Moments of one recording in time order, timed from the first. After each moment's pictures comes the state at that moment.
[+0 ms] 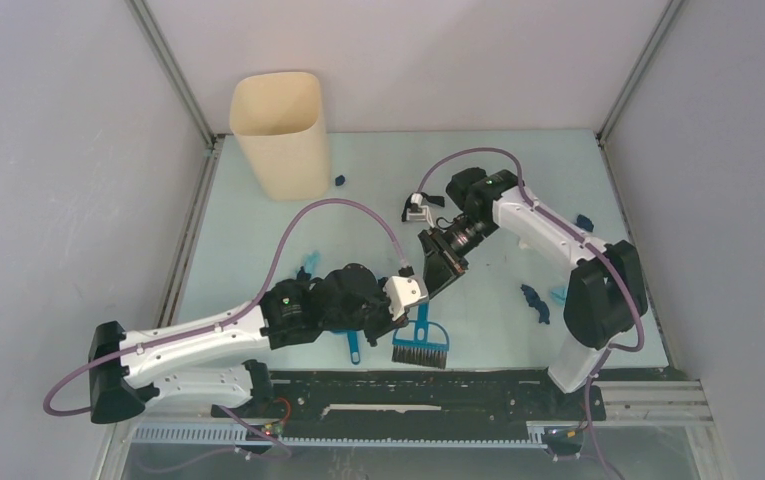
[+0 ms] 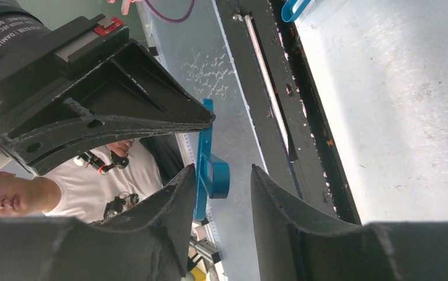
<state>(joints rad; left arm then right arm) -1.18 1.05 0.88 -0.42 0.09 0.04 0.52 1.72 1.44 -1.27 -1.06 -0.23</state>
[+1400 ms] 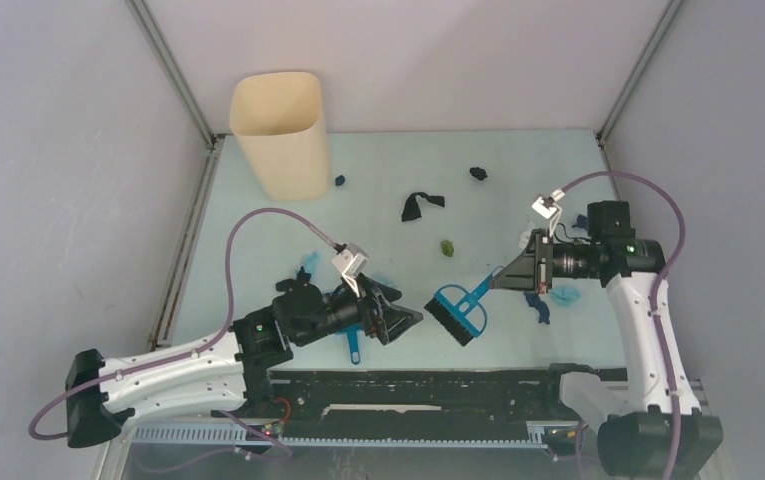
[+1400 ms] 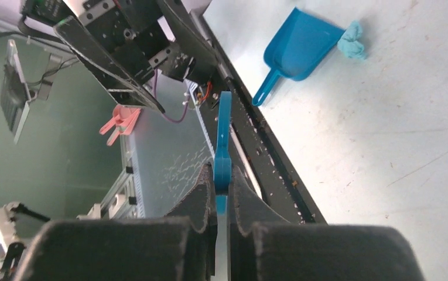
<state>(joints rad) -1.15 0.78 0.57 0.12 -0.06 -0.55 -0.06 1.03 1.05 -1.16 -1.29 -0.27</state>
